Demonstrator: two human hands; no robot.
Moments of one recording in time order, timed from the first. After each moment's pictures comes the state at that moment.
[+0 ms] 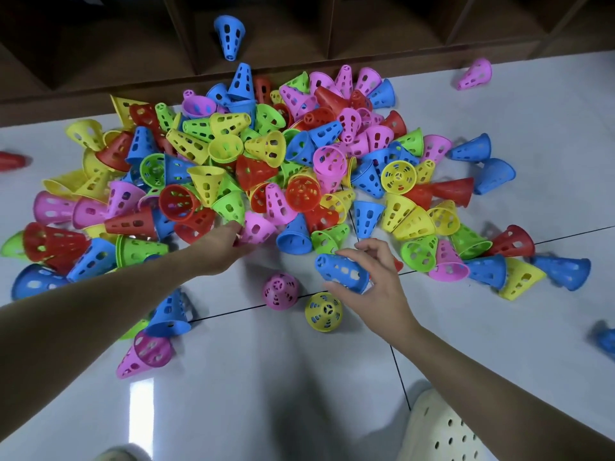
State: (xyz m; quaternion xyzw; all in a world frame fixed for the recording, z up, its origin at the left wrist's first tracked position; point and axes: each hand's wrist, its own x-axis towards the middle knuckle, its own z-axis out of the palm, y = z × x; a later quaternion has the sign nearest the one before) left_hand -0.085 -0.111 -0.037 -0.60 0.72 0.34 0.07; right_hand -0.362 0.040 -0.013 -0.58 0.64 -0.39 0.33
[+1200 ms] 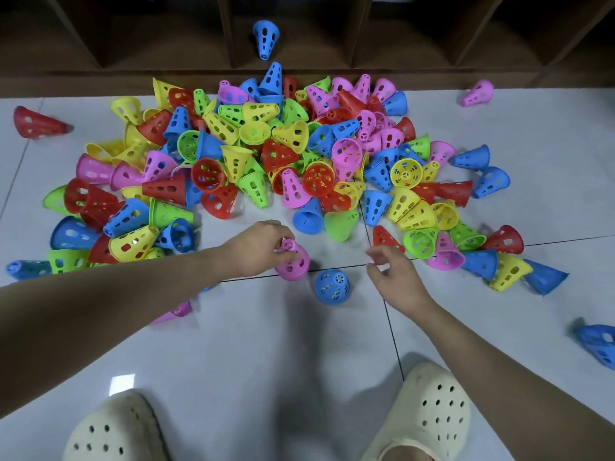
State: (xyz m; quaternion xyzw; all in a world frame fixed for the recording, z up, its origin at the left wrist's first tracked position) left_hand -0.101 -0.034 -0.010 -0.45 0.84 0.31 -0.05; right_hand -0.388 0.062 -0.034 -0.56 0.71 -0.25 0.34
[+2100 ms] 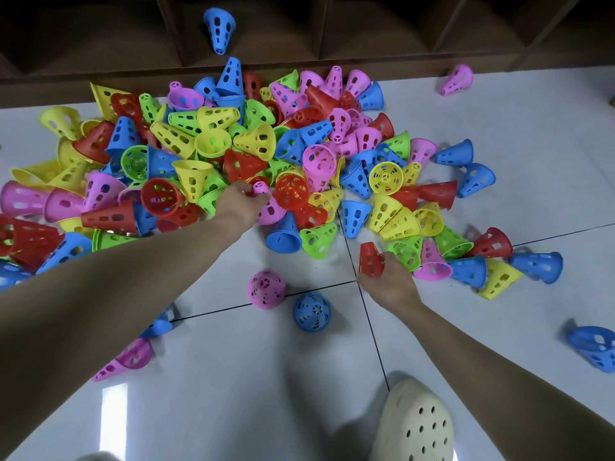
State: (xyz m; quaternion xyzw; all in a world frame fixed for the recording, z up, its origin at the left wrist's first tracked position) left_hand -0.164 -0.153 -0.040 -0.71 0.51 0.43 -0.21; right_hand -0.426 0.019 -0.061 -0.41 0.84 -0.11 0.34
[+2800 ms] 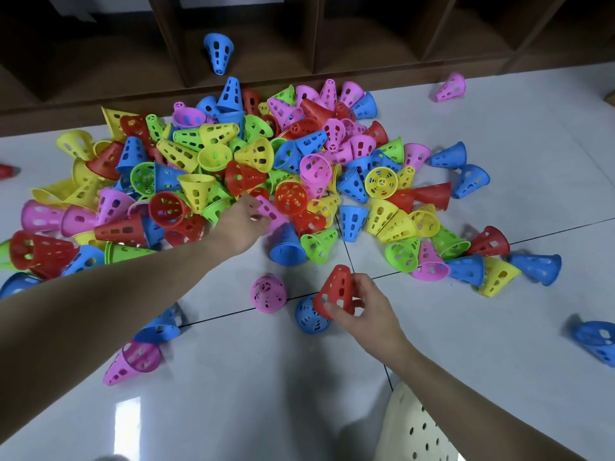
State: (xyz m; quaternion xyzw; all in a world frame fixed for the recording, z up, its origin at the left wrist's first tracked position) left_hand -0.147 -0.133 -0.033 -0.63 0.65 0.39 -0.14; right_hand -0.366 0.079 -0.015 -0.43 0.70 -0.34 0.46
